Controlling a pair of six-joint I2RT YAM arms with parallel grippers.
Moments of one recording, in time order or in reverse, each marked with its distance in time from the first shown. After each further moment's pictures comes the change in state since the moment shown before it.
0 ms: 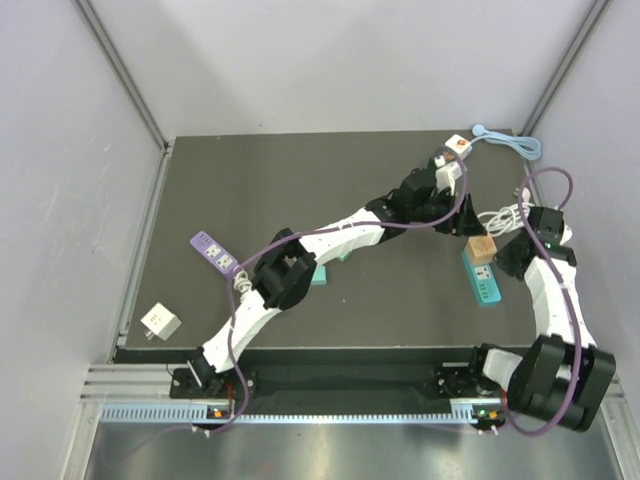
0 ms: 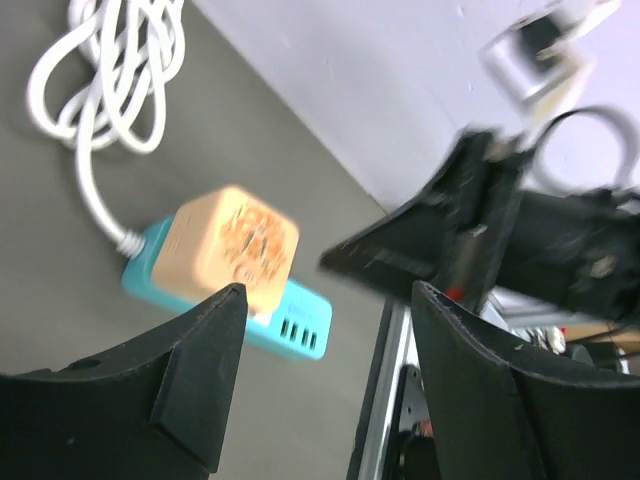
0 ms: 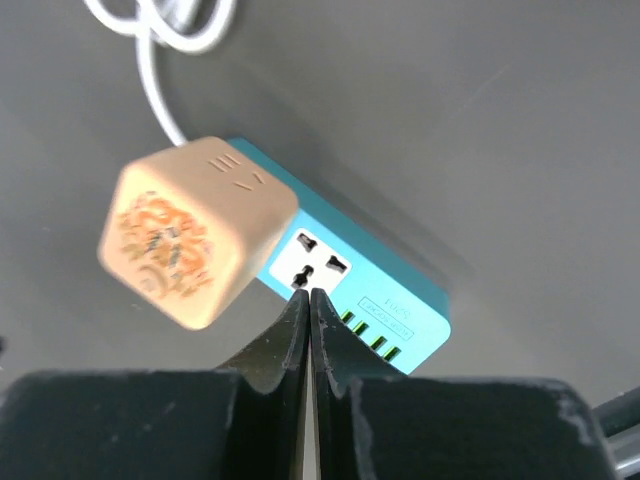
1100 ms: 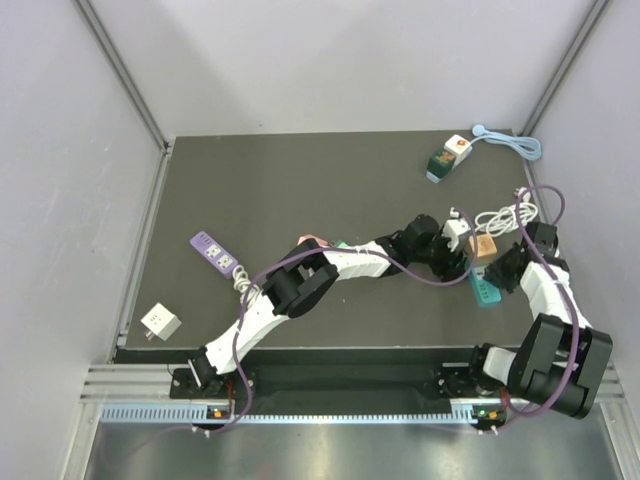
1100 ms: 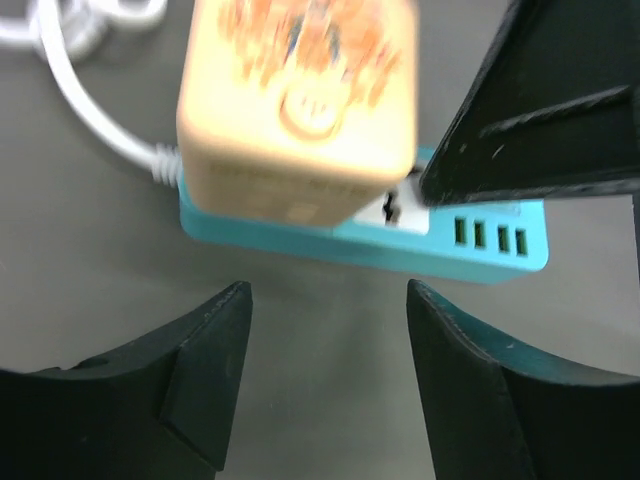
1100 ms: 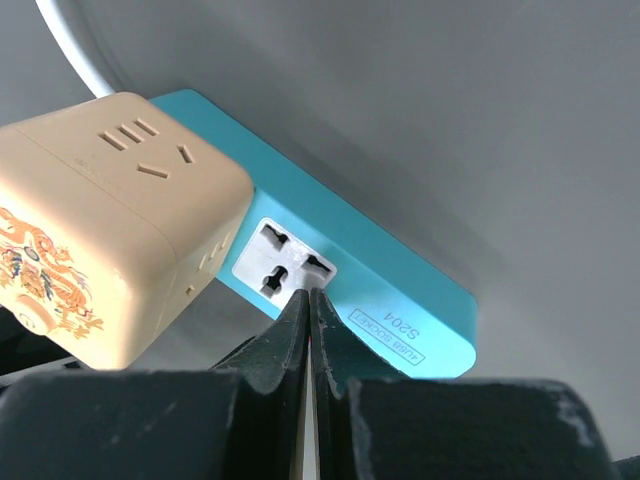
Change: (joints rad) left arm -0.091 0.103 -0.199 0.192 -0.092 0.562; right arm -0.051 0.102 -0.151 0.129 -0.148 0.027
